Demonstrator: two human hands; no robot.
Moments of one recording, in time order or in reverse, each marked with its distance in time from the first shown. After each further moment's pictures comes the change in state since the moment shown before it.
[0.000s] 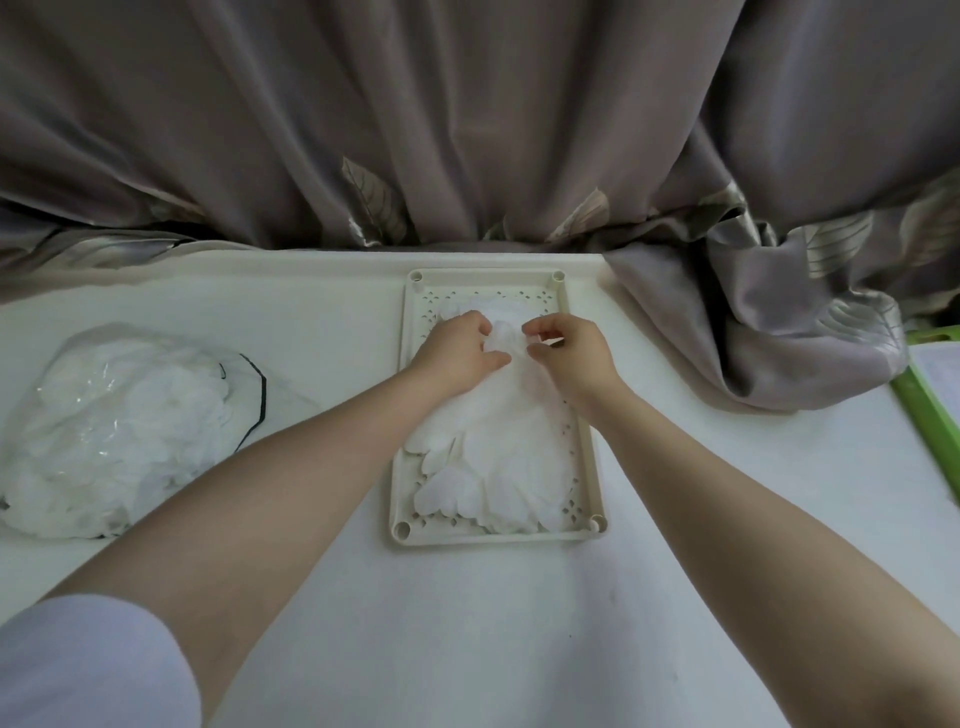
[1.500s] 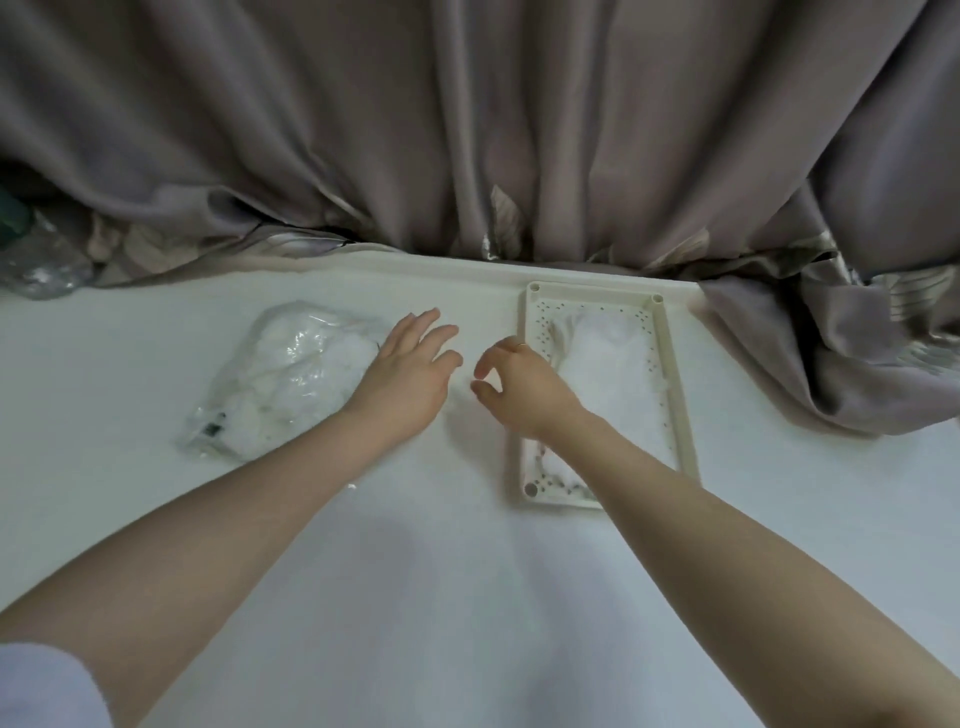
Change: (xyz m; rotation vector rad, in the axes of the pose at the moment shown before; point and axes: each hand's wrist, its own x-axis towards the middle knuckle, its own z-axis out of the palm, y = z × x) left_hand -0.120 -0.136 -0.096 0.708 0.360 0.468; right_hand -0.092 -0.106 0.116 -0.592 -0.338 -0.369
